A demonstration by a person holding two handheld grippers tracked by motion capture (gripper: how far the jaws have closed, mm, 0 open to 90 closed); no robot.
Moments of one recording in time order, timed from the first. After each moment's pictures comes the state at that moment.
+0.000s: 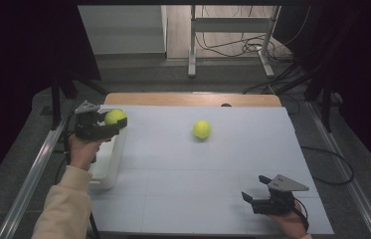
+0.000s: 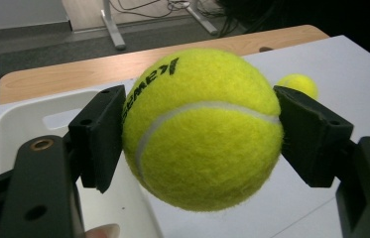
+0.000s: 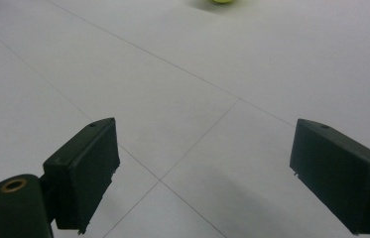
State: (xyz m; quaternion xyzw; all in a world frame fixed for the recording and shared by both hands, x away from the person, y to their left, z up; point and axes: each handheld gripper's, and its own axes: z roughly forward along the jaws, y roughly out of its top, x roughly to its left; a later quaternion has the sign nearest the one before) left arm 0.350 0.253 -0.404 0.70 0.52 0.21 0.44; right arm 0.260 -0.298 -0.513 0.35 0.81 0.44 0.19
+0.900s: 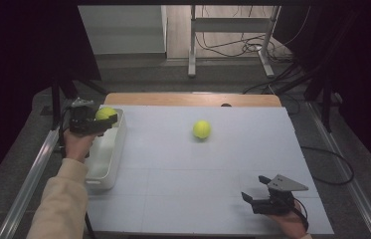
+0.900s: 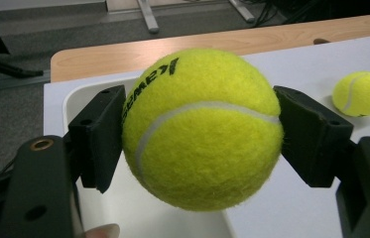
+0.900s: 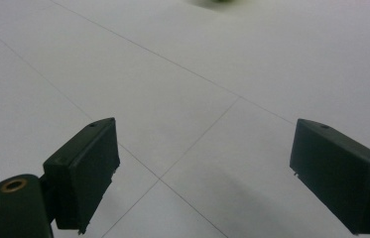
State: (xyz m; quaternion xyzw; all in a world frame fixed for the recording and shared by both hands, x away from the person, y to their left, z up) left arm 0.374 0.277 -0.416 0.69 0.56 0.22 0.40; right arm 0.261 -0.298 -0.514 0.35 0.81 0.44 0.19
